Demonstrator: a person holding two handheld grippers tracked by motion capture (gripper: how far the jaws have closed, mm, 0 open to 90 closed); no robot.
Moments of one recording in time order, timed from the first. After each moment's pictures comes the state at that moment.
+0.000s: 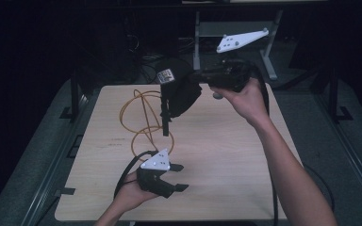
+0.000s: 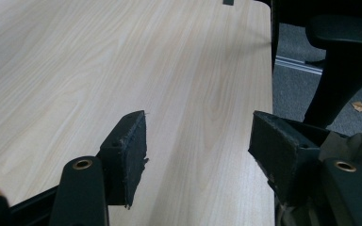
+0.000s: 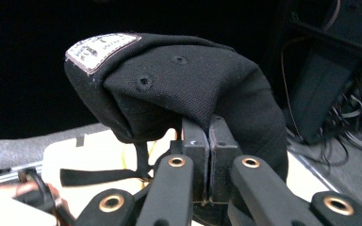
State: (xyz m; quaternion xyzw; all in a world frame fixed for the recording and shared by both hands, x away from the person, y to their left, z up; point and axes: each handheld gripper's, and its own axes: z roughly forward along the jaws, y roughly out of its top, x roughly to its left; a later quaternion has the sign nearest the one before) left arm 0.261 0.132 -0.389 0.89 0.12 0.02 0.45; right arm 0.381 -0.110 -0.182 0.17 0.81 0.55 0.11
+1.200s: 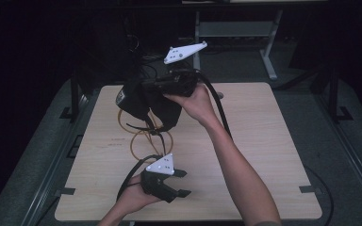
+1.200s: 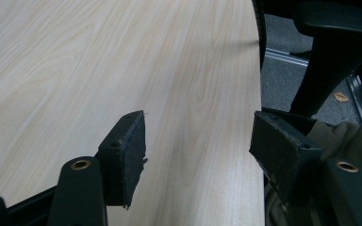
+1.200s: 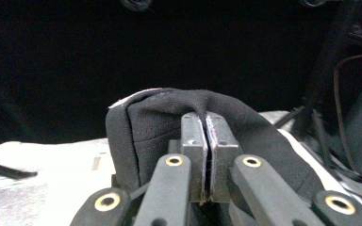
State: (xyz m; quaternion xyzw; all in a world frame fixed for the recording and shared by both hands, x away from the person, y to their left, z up) left arm 0.260 0.125 -0.403 0.89 0.10 -0.01 0.44; right arm 0.412 -0.011 -0.223 0.10 0.80 0.58 0.06
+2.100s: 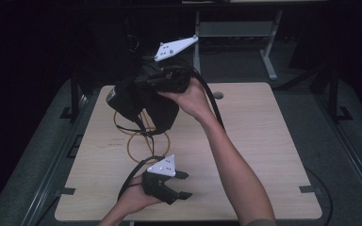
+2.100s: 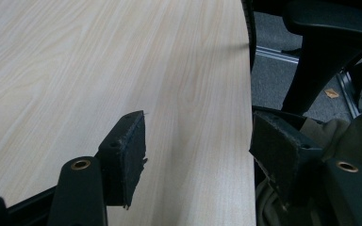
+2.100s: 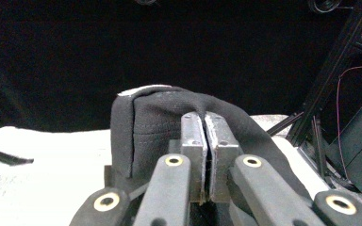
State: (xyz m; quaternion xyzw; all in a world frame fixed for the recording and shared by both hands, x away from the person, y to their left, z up) left arm 0.257 0.121 -0.402 0.89 0.09 -0.02 0.44; right arm 0.409 0.009 -0.209 0.08 0.81 0.57 0.08
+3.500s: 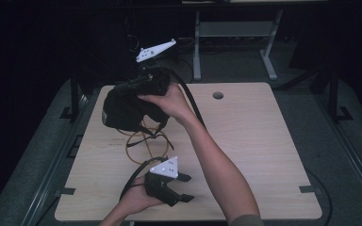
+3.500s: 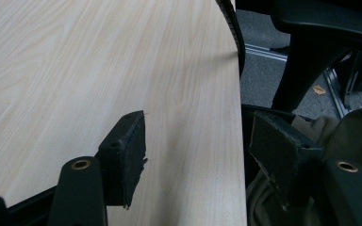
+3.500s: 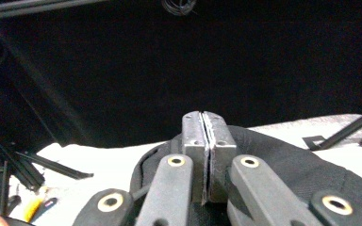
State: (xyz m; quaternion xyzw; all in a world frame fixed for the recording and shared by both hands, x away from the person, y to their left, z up) left arm 0.257 0.115 -0.405 0.89 0.08 -0.04 0.44; right arm 0.426 0.054 -0.228 0.08 0.80 0.59 -0.05
